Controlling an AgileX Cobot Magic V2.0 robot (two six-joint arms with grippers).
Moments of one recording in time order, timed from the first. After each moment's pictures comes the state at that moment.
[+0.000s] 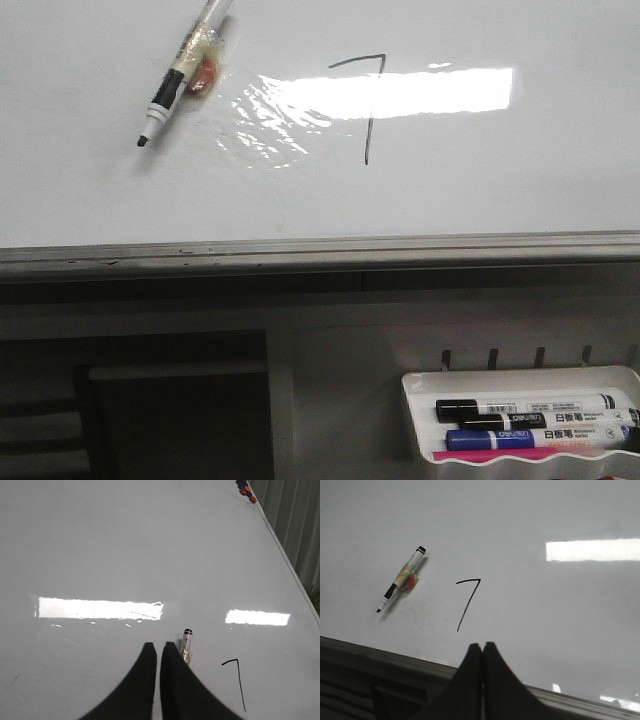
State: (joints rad) left arm -0.54 0.00 -0.23 -1.59 -0.12 1.44; right arm 0.04 -0.01 -0.20 1.01 0.39 -0.93
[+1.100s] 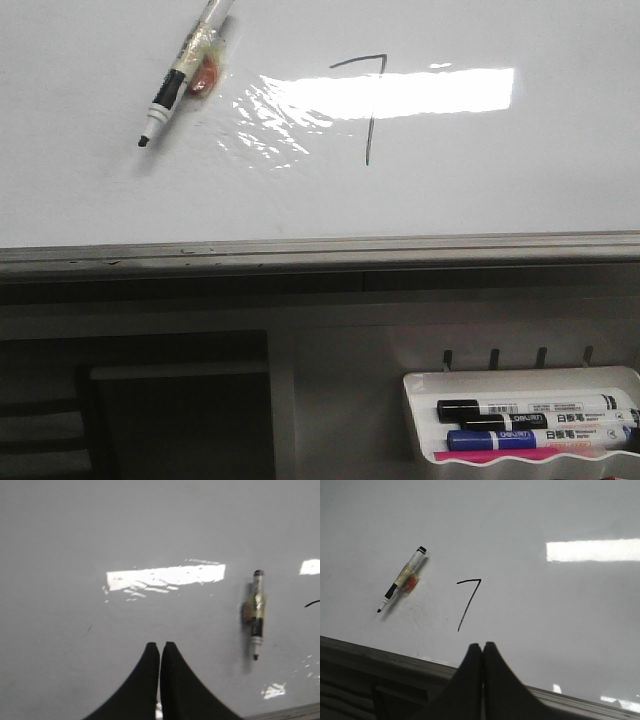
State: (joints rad) left arm -0.19 0.06 -0.12 -0.25 0.02 0.24; right arm 0.04 -0.01 -0.20 1.01 0.39 -0.93
